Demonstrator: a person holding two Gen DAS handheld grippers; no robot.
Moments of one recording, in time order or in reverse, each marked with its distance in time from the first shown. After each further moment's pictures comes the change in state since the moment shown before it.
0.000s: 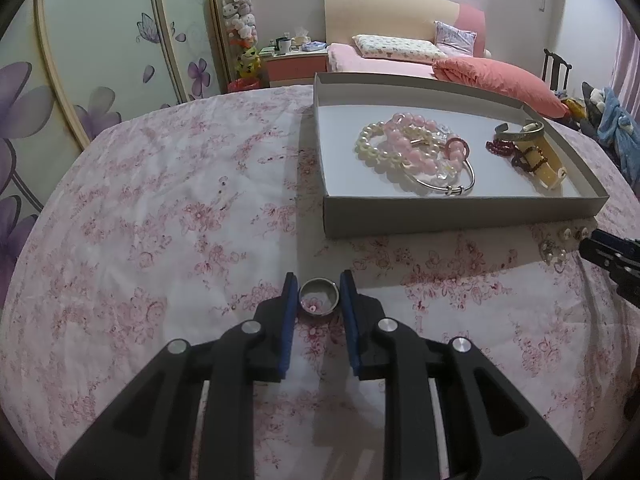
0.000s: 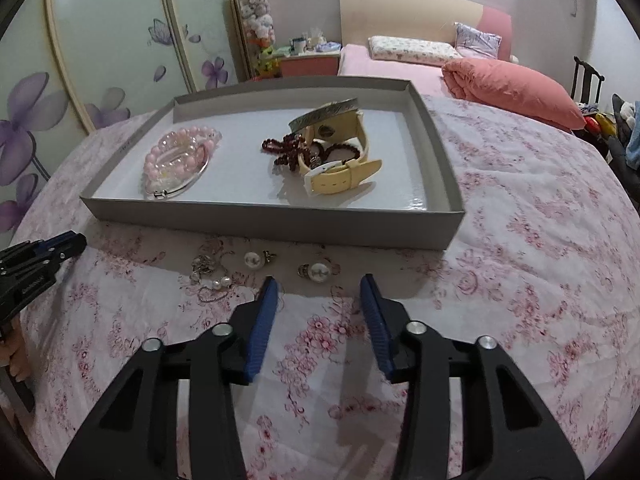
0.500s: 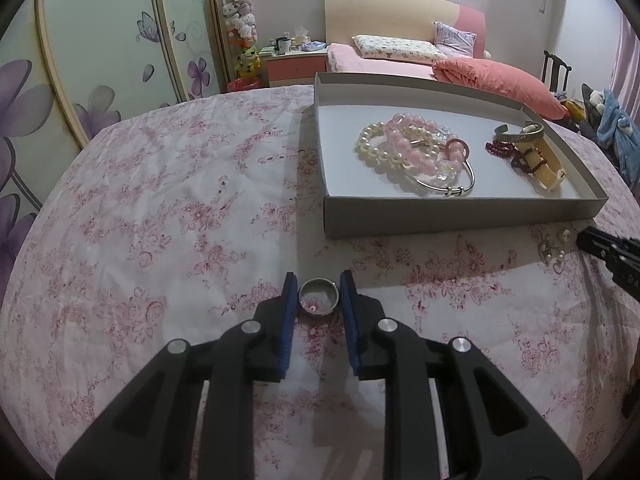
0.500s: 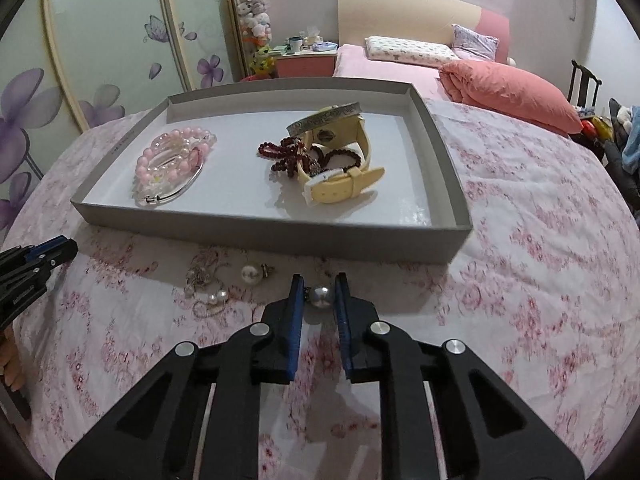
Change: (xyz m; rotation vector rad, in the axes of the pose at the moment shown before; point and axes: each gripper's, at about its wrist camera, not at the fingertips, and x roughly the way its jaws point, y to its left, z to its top) left arm -0.001 -0.001 -0.001 -0.006 -0.001 -0.004; right arm -0.002 -0.002 -0.002 0.016 -0.001 -0.010
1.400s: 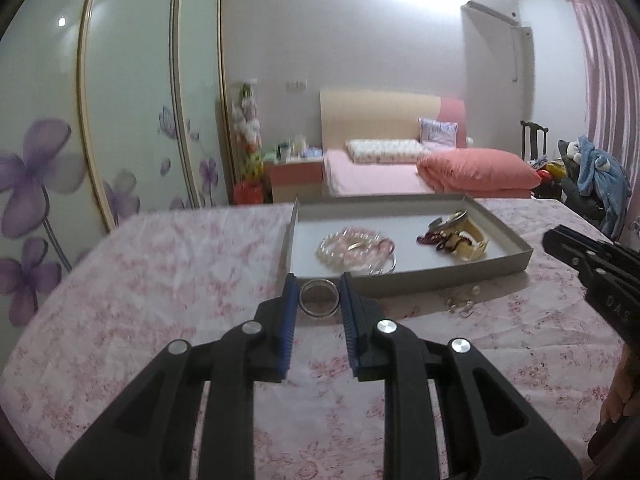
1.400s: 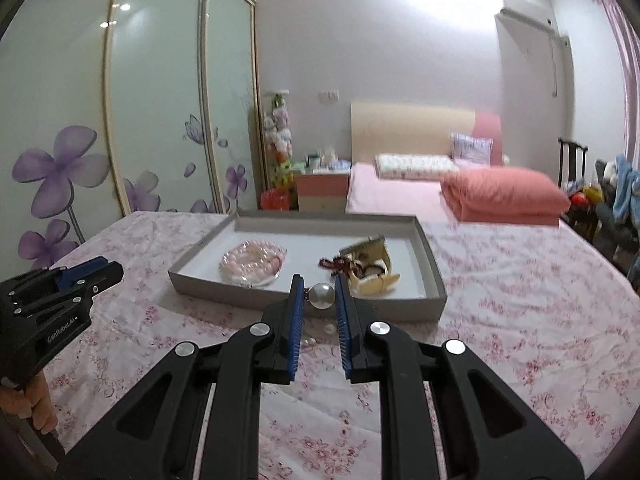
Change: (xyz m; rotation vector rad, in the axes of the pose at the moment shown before) left arm -0.119 -0.051 -0.033 0.023 -0.439 0.022; right arm -0.112 0.045 -0.030 -0.061 -0.490 0.027
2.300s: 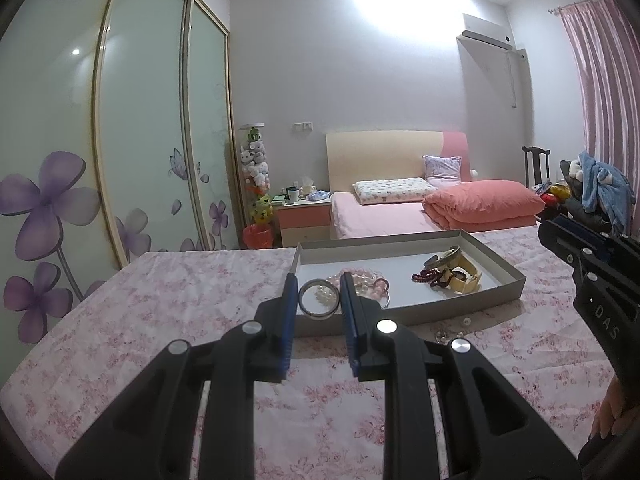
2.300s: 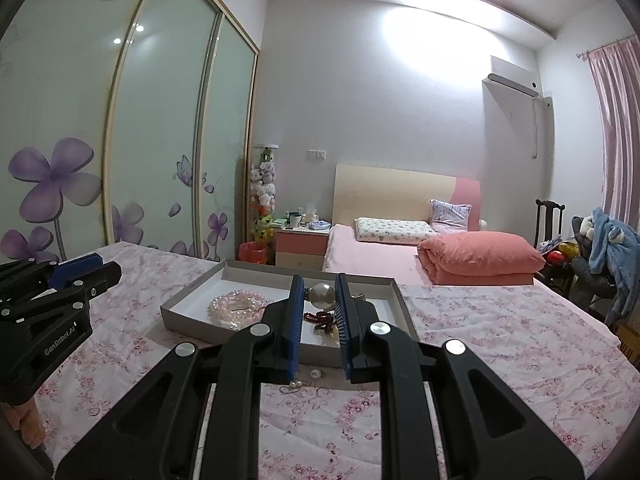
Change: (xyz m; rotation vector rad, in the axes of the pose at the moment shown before) left arm -0.022 -0.009 0.000 0.007 -0.145 0.037; right arm -0.024 0.016 0.000 -0.077 -0.205 -0.094
